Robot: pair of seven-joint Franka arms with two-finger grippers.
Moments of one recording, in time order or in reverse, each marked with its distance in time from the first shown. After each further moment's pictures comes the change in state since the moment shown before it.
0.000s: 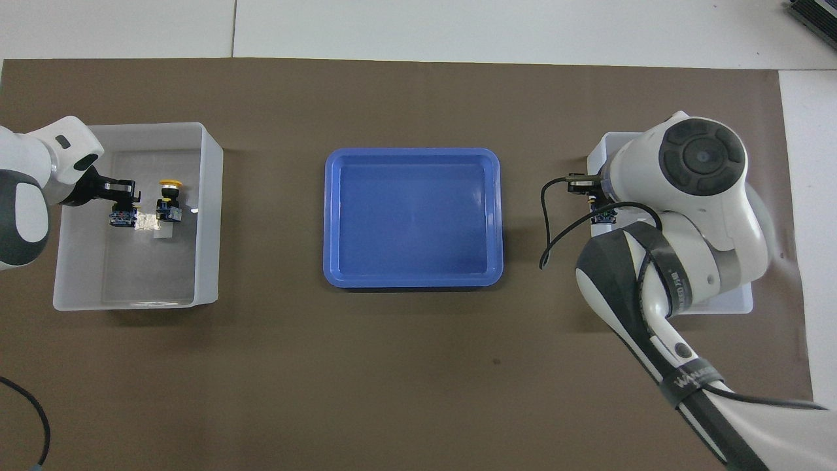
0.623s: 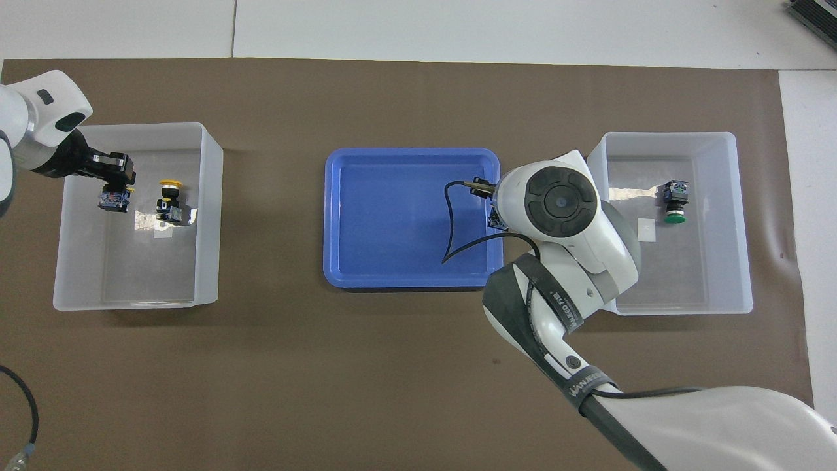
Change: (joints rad) left arm -0.054 -0.009 -0.004 0.209 0.000 -0.286 -0.030; right arm 0.197 0.097 0.001 0.008 -0.032 0.147 0.476
